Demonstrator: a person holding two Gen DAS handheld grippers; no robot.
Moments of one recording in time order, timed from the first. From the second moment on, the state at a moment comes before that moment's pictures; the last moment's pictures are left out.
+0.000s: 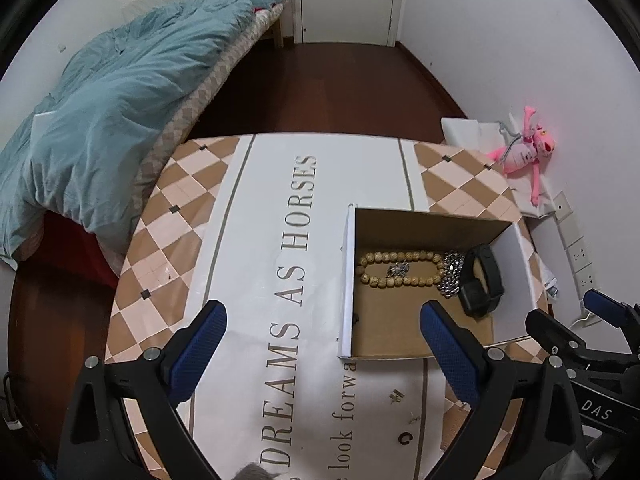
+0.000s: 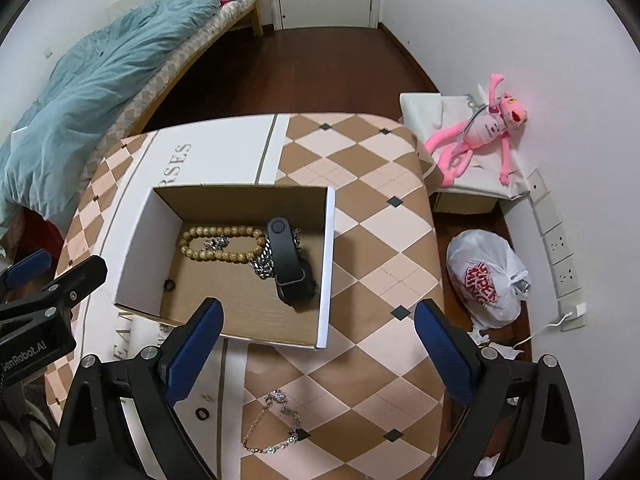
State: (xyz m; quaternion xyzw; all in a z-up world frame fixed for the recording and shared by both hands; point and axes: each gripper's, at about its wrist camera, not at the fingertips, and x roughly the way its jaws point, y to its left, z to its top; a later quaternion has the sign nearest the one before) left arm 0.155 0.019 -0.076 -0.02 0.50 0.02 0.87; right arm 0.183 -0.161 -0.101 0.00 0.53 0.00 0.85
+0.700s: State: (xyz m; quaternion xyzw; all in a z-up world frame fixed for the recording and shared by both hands) left arm 0.079 0.016 -0.149 -0.01 0.54 0.04 0.84; right arm 0.088 -0.166 -0.200 0.08 0.57 -0.04 0.82
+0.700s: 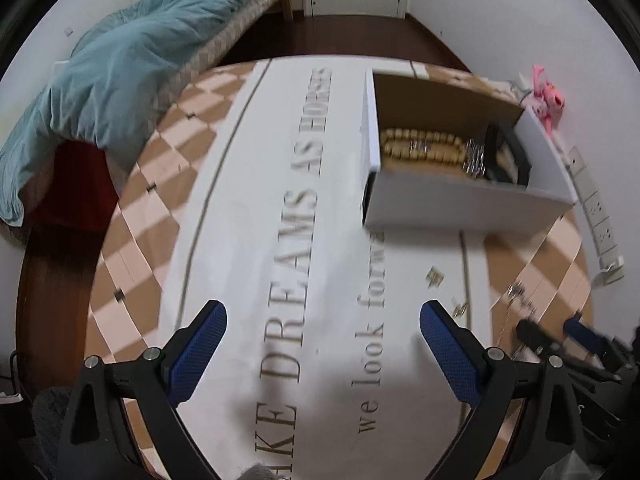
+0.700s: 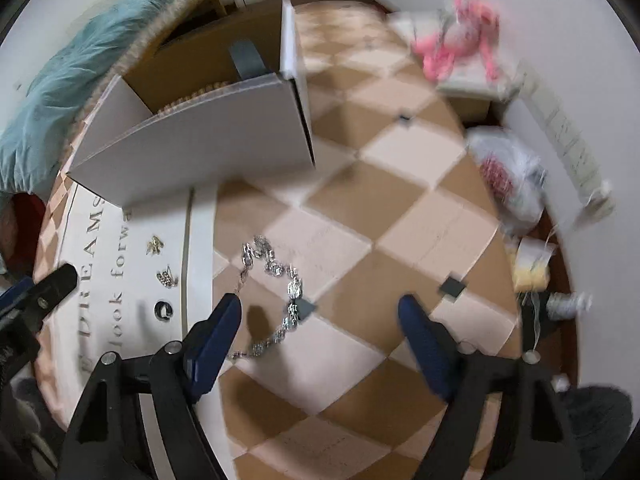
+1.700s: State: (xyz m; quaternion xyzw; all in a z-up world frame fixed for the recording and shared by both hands) left arm 0.065 -0.058 -0.182 0.02 0.55 -0.05 0.84; right arm 0.069 -0.199 -0.173 0.11 0.52 -0.03 0.84
